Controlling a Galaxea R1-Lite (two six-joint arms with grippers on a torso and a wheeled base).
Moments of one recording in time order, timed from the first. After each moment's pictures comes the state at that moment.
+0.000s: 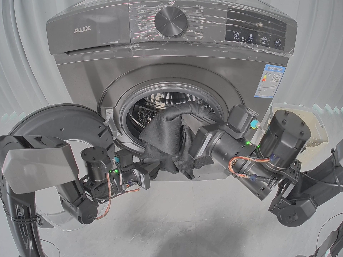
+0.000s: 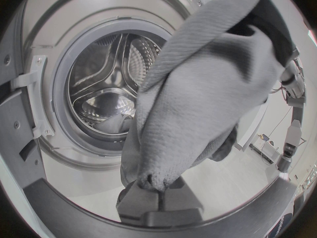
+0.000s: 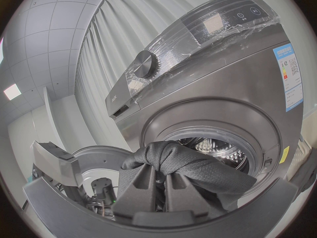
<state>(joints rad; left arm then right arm) -0.45 2.21 -0.60 -1.50 -0.34 -0.09 0.86 1.86 -0.78 -1.28 -0.20 0.23</state>
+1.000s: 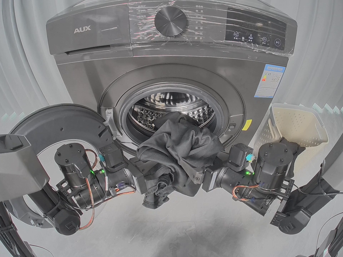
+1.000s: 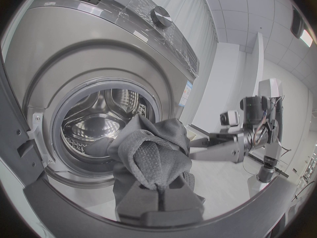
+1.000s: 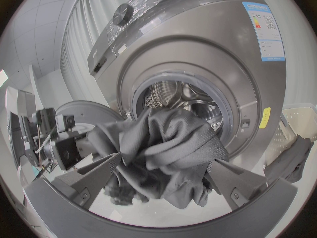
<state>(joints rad) -0.54 1.95 -0.43 -1.55 -0.34 -0.09 0.80 1.92 -0.57 -1.26 -0.20 0.22</state>
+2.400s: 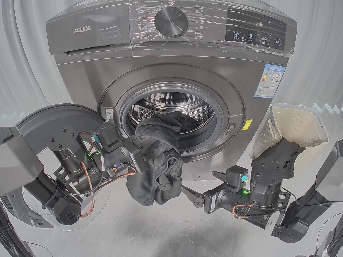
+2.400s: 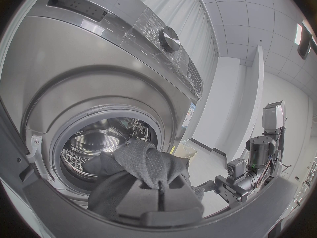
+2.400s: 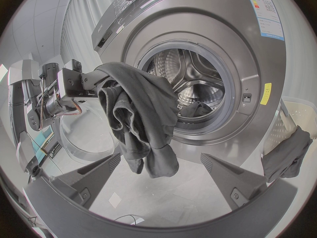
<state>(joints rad) -0.52 1.92 -0.54 -1.55 -0.34 -0.19 0.83 1.94 -0.46 -1.23 -0.18 0.21</state>
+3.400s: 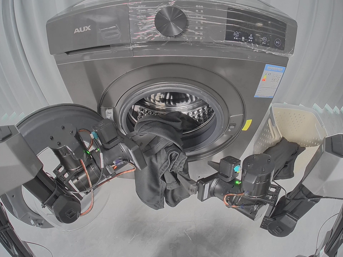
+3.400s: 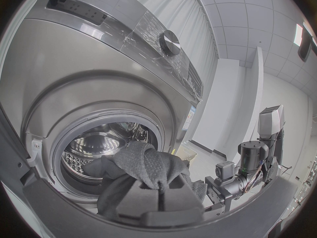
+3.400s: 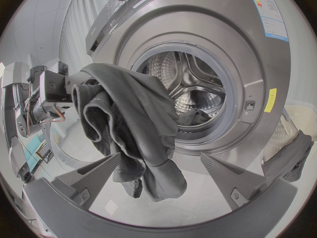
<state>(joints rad) -0.51 1.92 -0.56 -1.55 -0.34 -0.19 0.79 2.03 -0.57 -1.27 -0.19 0.19</state>
